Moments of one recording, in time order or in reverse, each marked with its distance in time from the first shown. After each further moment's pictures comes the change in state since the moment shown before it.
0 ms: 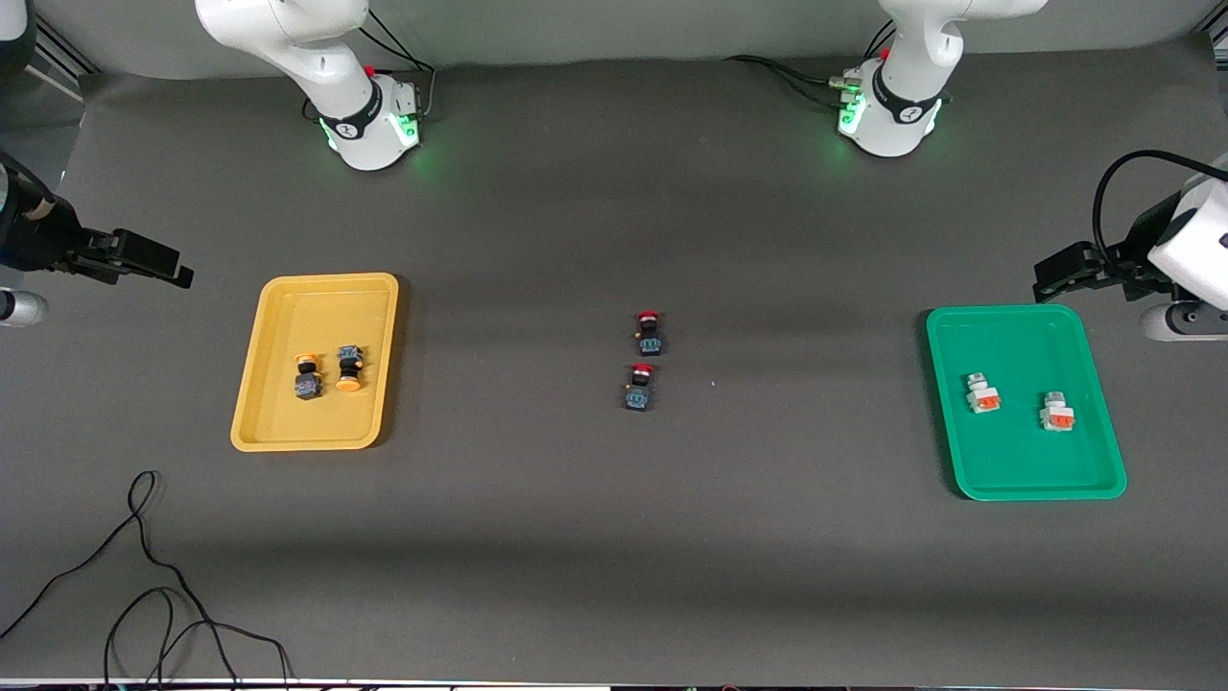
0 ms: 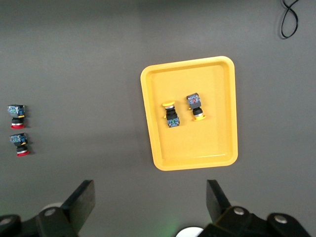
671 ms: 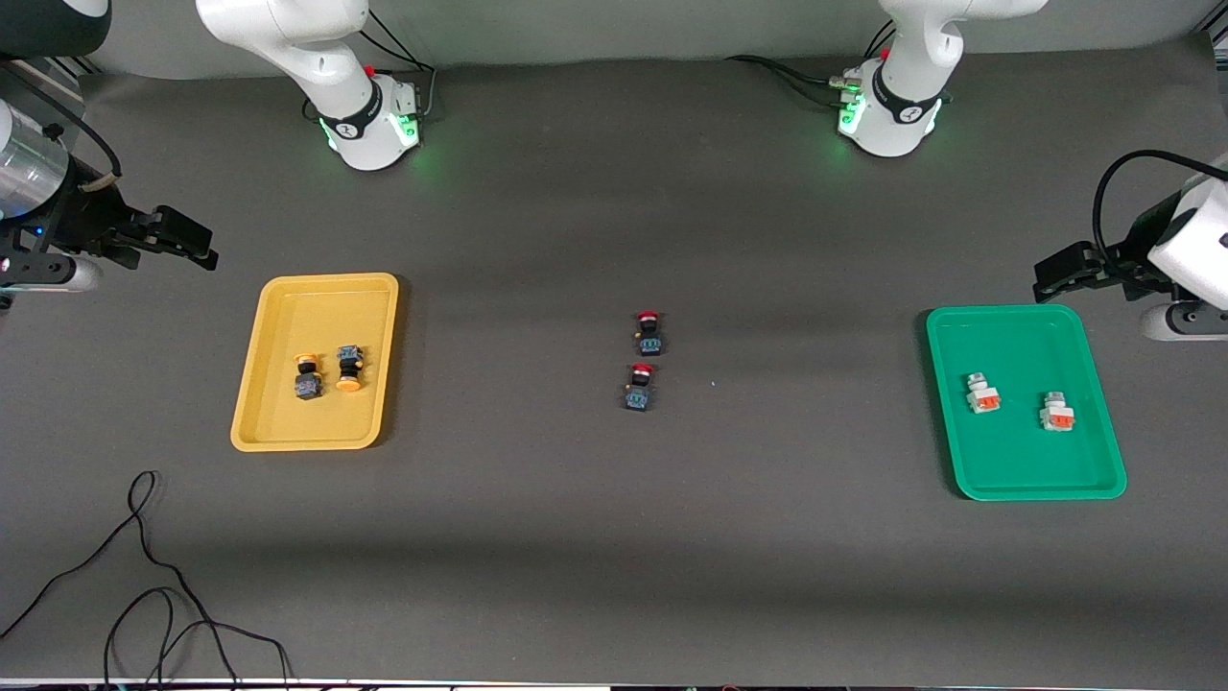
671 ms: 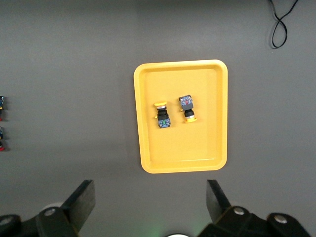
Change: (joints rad) left arm 0.000 0.000 0.000 0.000 0.000 0.000 0.000; right arm -0.069 -0.100 0.129 -0.146 -0.083 0.082 -0.015
